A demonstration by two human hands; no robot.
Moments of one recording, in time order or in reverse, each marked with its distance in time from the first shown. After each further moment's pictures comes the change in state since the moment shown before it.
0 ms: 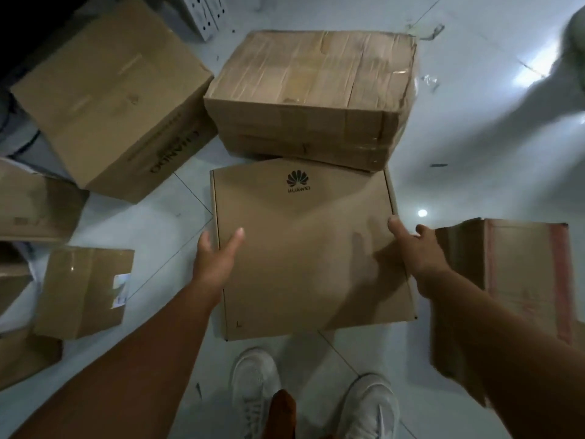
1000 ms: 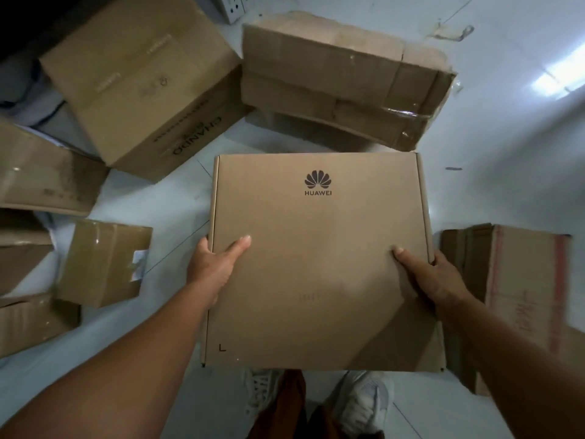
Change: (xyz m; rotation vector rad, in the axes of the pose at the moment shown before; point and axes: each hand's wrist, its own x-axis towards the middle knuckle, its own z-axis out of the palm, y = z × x) left_hand -0.019 -0.017 -0.043 0.048 0.043 -0.072; right_hand -0.038 0.021 -0.013 -0.036 -0.141 -0.022
